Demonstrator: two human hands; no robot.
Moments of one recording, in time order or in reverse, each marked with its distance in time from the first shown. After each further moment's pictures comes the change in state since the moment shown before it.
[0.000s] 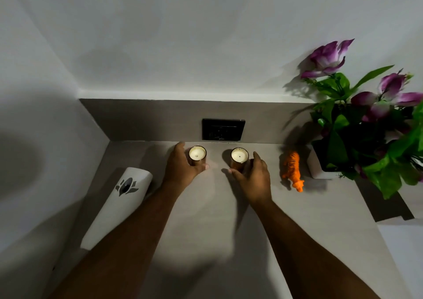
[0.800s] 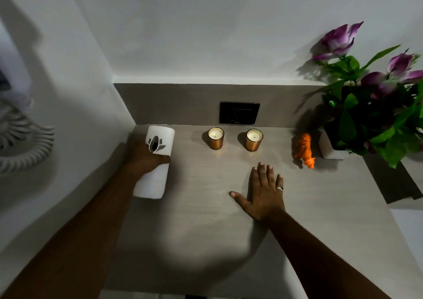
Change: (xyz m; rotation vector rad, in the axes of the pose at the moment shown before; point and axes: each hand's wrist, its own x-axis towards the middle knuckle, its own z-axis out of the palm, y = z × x) left_hand -0.035 -0.060 -0.139 0.057 -0.001 -0.231; right_hand -0.087 0.048 0.014 -0.772 -0.224 -0.276
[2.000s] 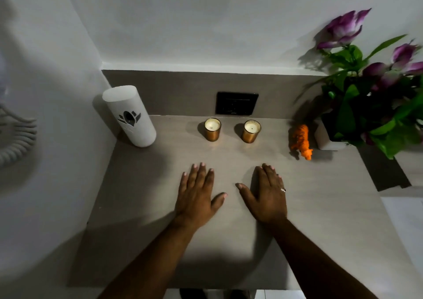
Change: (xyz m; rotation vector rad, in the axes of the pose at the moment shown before) left_hand -0.081 -0.051 0.158 0.722 -0.030 0.625; right_hand -0.032 0.002 -0.001 0.261 0.188 0.123
